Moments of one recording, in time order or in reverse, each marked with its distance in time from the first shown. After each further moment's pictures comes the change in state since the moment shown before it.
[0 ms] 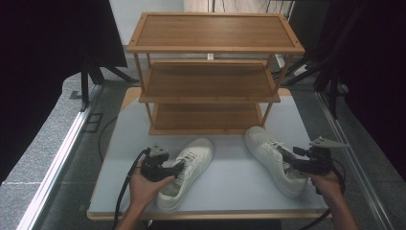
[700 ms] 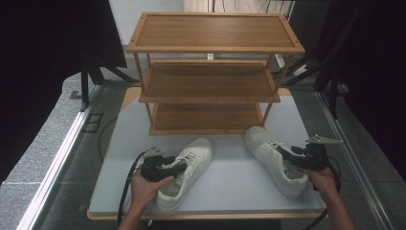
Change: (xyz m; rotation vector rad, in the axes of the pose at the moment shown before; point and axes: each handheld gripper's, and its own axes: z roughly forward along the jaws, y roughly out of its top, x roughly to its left) left arm 0.006 -0.009 0.007 -0.069 -0.154 -0.028; right arm -0.016 -0.003 0.019 0.030 -0.025 0.041
